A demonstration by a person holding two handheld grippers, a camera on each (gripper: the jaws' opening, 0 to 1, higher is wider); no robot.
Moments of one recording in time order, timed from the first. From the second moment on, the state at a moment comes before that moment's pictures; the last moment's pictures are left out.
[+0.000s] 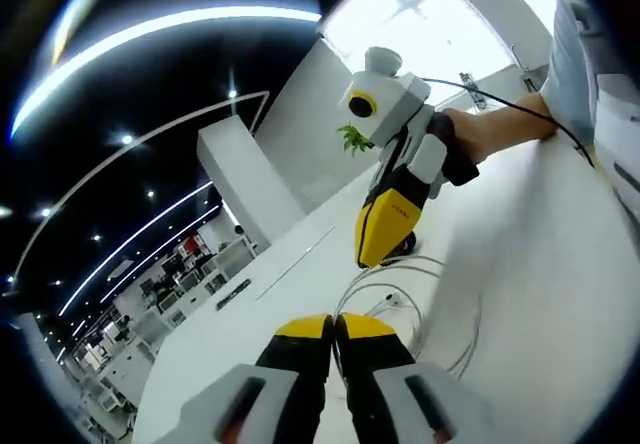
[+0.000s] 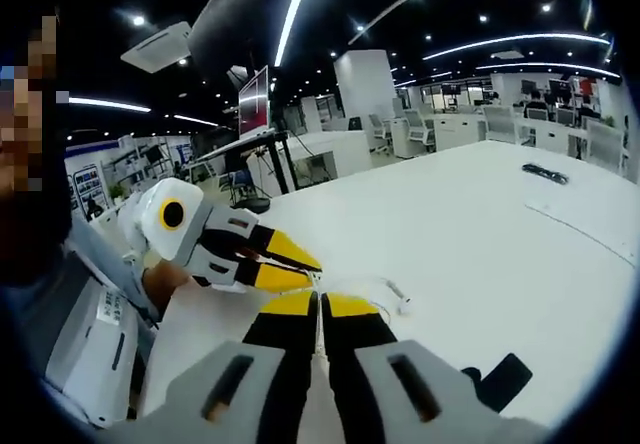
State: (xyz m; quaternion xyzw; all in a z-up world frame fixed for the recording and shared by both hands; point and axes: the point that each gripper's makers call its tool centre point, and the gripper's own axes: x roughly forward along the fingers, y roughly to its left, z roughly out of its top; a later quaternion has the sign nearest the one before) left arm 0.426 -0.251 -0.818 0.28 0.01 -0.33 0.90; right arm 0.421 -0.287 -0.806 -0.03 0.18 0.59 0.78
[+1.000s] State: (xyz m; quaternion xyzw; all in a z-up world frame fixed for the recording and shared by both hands) left arm 0.423 -0.247 -0.797 0.23 -0.02 -0.33 0.92; right arm 0.460 -0.303 -0.839 -0.01 0.25 0.54 0.80
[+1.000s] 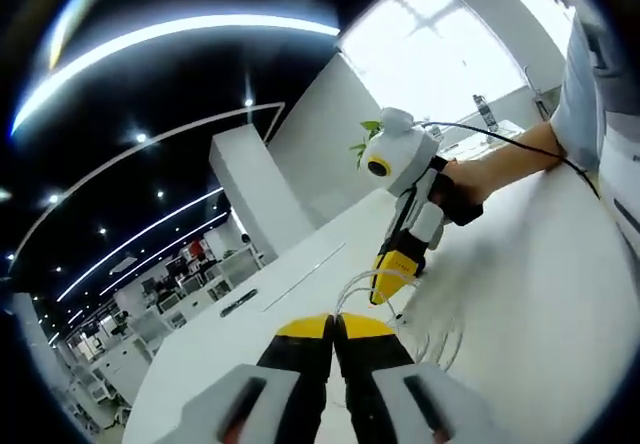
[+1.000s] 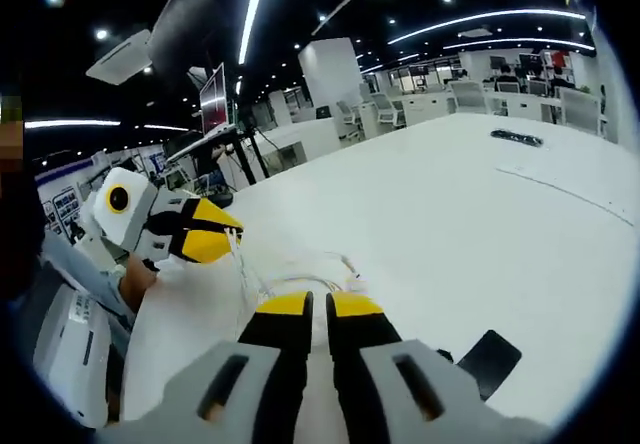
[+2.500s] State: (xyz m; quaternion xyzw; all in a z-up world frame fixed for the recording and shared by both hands) left arm 0.411 -0.251 -0.778 0.22 -0.06 -0.33 0.92; right arm 0.452 -0.293 -0.866 -0.20 0.35 0.47 0.78
